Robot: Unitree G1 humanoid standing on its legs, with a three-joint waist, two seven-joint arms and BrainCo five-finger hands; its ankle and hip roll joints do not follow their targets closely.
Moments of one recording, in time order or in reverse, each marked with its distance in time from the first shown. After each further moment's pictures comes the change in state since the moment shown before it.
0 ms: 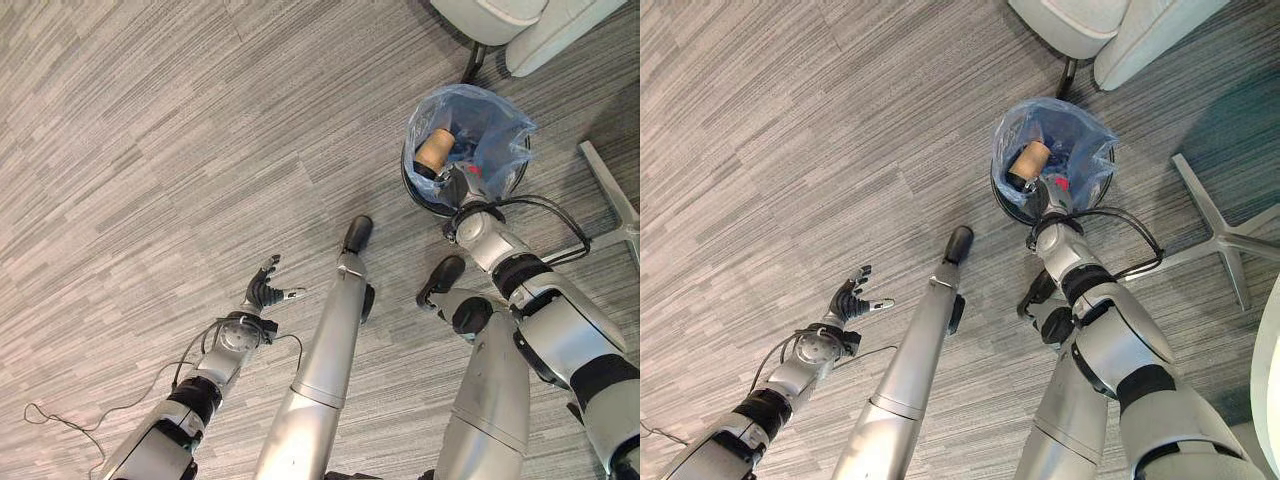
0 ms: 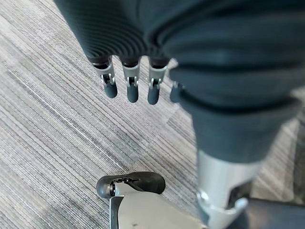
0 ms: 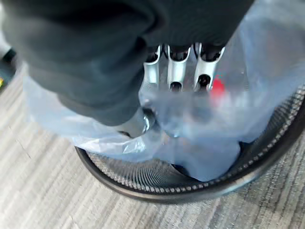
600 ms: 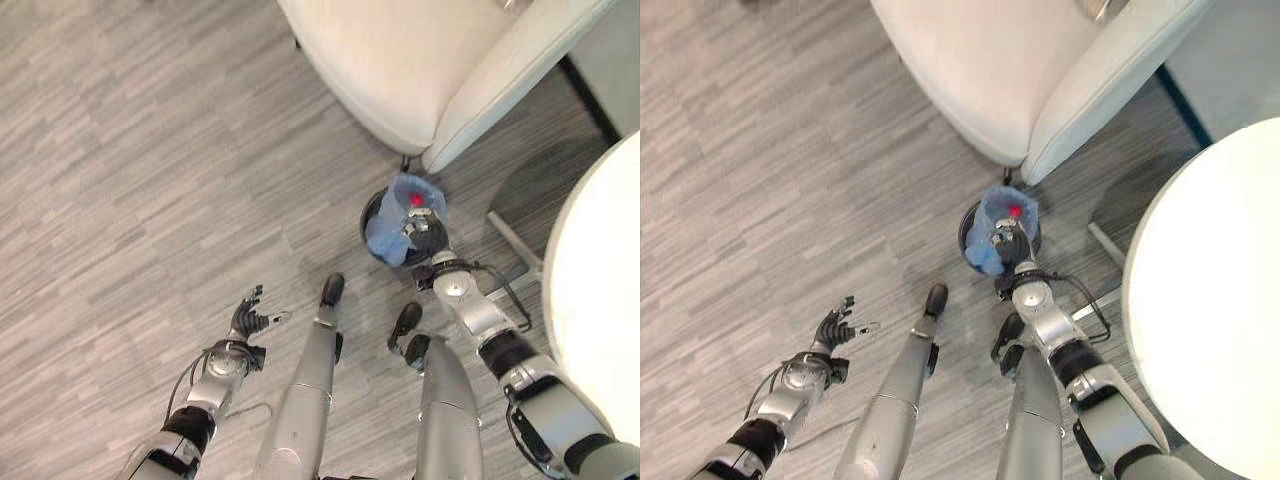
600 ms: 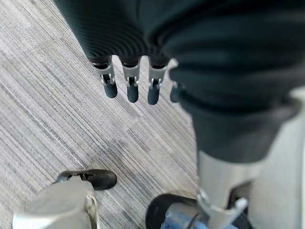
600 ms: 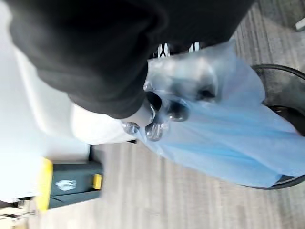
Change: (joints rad) left arm 0.216 -0.055 0.189 0.017 0.005 0.044 -0.043; right arm 0.569 0.115 -0.206 -0.619 0.226 -0.079 0.038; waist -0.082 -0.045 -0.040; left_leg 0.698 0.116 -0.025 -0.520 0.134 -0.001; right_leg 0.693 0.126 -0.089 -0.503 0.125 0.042
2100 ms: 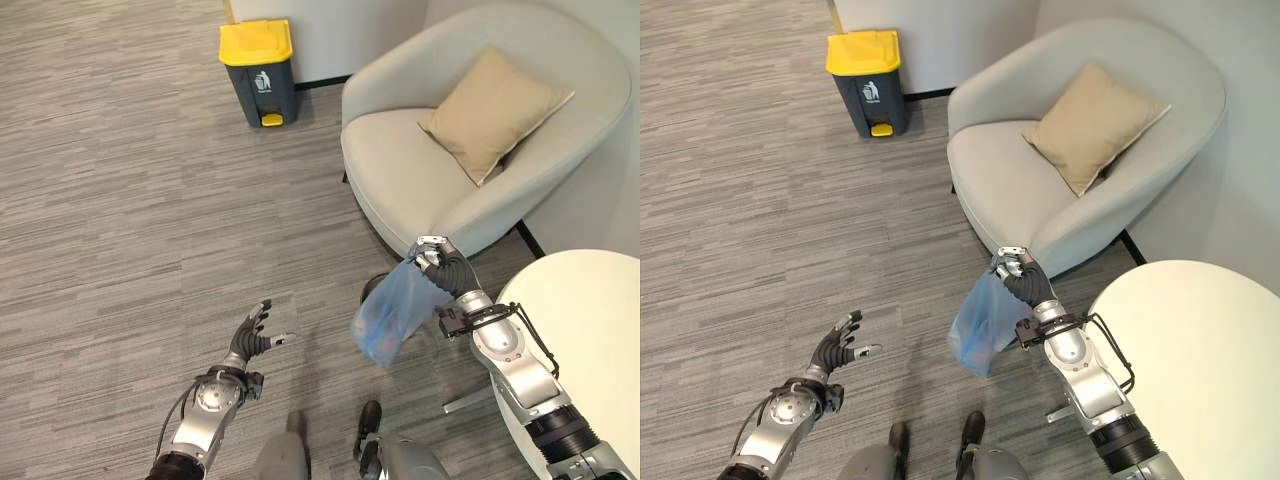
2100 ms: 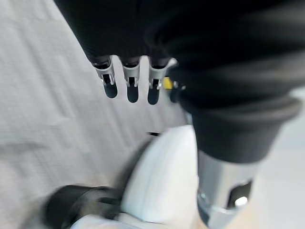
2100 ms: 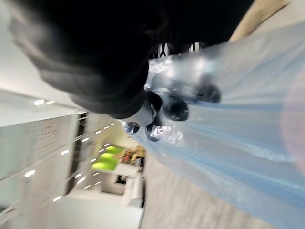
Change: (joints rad) left arm 0.148 -0.004 0.028 -0.408 0.123 0.002 -0.120; right arm 0.291 -0.150 -0.124 -0.479 0.000 -0.063 0.222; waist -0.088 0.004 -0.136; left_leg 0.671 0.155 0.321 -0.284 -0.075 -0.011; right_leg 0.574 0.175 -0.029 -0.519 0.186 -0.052
